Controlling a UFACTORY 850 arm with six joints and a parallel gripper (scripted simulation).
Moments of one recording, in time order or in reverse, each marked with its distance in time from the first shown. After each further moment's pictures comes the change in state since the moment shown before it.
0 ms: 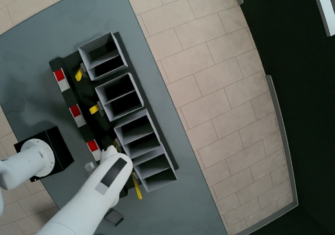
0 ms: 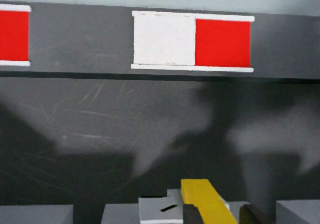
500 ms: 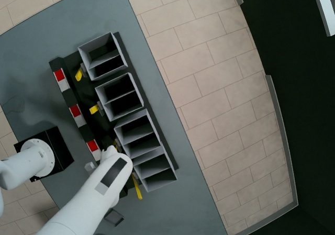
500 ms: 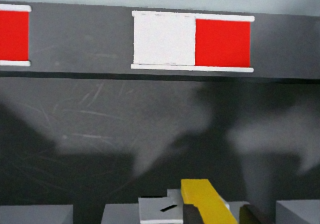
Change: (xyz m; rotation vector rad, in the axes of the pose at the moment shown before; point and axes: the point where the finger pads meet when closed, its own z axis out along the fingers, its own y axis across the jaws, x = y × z) arm 0.000 0.000 0.000 0.000 0.000 0.000
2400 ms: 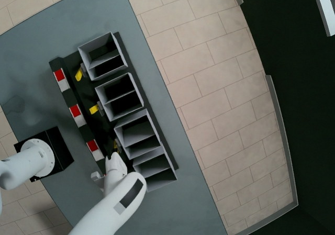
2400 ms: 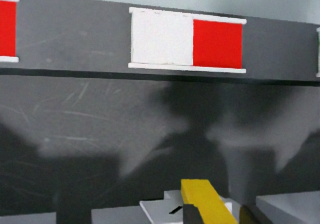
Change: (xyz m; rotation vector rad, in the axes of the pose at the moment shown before) arm 0.000 -0.018 0.002 -0.177 0.002 0.001
